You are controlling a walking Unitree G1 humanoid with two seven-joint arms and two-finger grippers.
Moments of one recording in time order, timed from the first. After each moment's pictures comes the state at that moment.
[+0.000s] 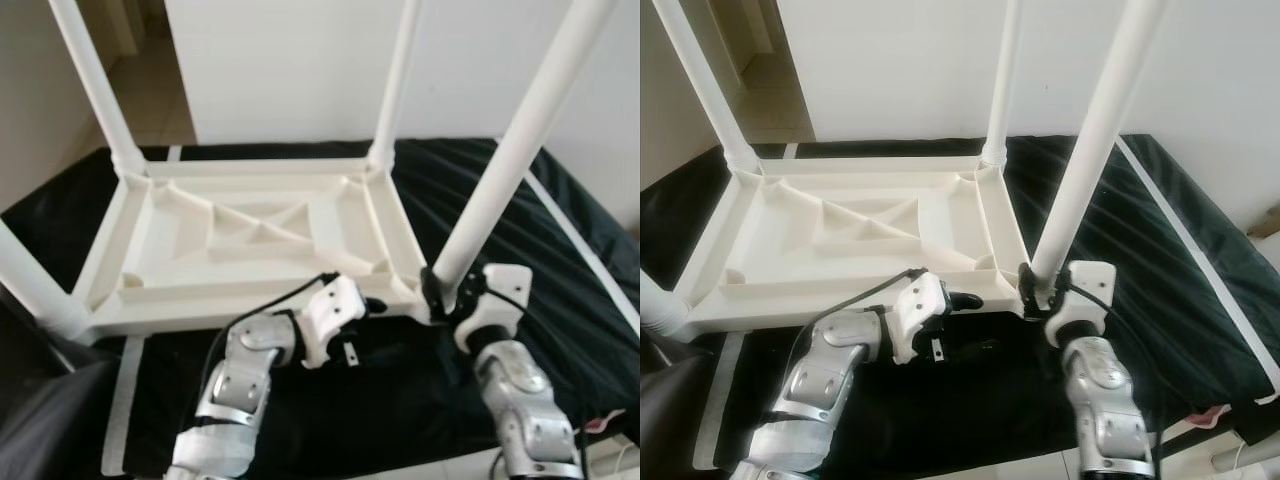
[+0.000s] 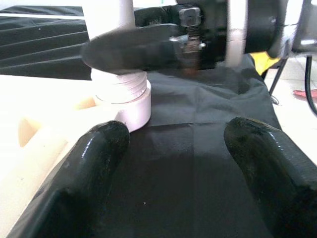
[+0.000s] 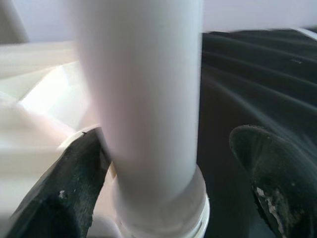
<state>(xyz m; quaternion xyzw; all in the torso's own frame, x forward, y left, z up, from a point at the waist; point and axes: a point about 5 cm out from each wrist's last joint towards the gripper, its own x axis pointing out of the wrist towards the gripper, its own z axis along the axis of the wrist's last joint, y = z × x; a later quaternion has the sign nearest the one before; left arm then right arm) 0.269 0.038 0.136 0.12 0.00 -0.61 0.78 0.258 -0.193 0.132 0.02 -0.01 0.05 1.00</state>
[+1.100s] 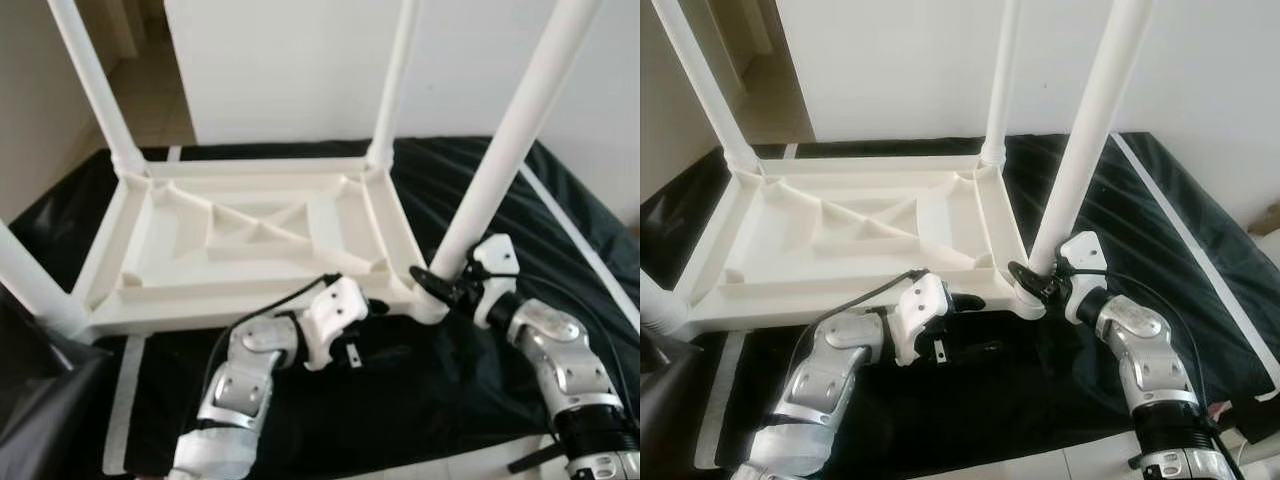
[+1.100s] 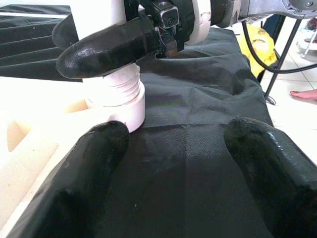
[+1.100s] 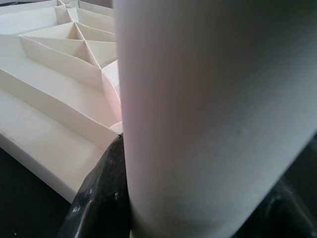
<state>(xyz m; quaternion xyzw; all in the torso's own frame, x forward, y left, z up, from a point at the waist) 0.266 0.036 0.134 0.11 0.01 -0.62 0.78 0.301 -0.203 0.138 -0.10 0.01 0.31 0.94</state>
